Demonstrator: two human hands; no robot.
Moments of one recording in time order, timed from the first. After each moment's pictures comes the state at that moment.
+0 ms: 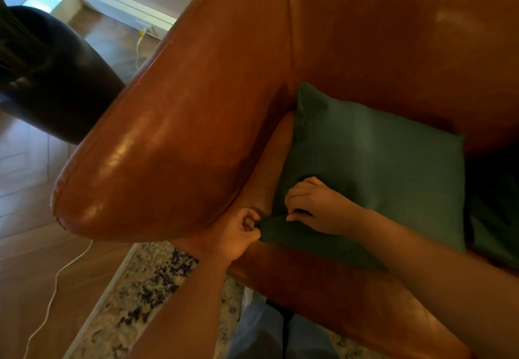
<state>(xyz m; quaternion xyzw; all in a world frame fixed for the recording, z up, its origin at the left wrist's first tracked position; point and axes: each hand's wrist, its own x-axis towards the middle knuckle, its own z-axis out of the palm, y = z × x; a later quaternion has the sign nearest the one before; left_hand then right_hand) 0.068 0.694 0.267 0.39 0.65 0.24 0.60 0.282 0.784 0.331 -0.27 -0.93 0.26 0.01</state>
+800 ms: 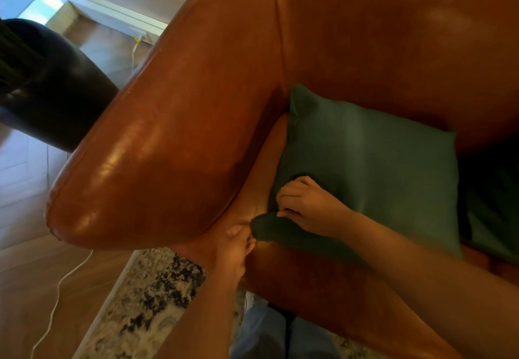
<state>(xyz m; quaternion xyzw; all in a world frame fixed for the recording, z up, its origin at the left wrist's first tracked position) 0.097 0.687 0.282 -0.02 0.71 0.34 0.61 0.276 0.778 0.332 -0.30 -0.93 0.21 0.07</state>
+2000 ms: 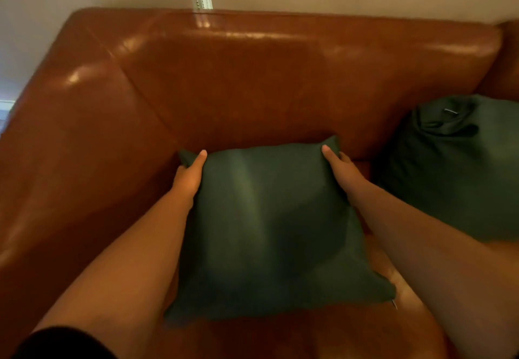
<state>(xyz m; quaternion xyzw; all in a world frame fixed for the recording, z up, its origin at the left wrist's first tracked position) 0.187 0.962 0.312 0.29 0.73 0.19 0.58 0.503 0.875 0.329 -0.77 -0.19 0.52 0.32</state>
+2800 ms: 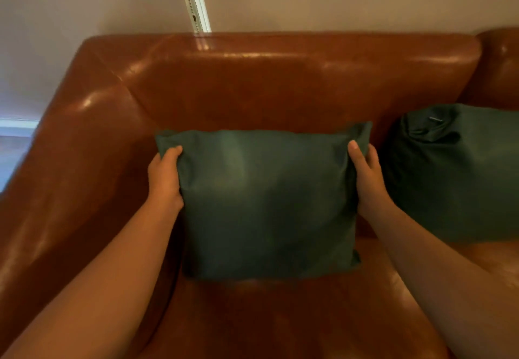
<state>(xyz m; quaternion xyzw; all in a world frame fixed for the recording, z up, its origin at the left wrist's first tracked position) 0.188 0.955 0.396 0.24 0.62 0.49 0.57 0.496 0.837 0.398 -0.65 -0.18 0.47 0.57</state>
